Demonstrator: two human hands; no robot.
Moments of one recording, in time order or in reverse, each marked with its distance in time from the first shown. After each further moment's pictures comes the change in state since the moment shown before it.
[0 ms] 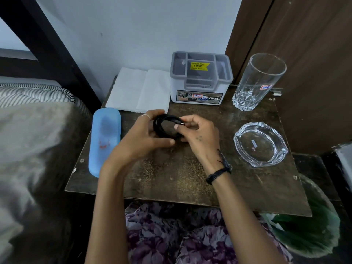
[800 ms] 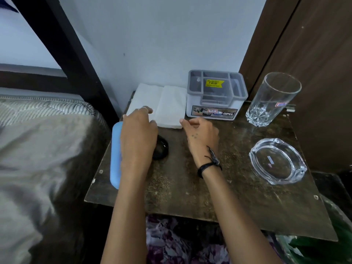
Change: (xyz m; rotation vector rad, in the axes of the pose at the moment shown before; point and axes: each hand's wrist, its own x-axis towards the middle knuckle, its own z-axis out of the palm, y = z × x) left_hand 0.013 0.017 -0.025 0.738 0.634 0.046; right_hand 0.019 -0.022 0.034 -0.237 0.140 -0.004
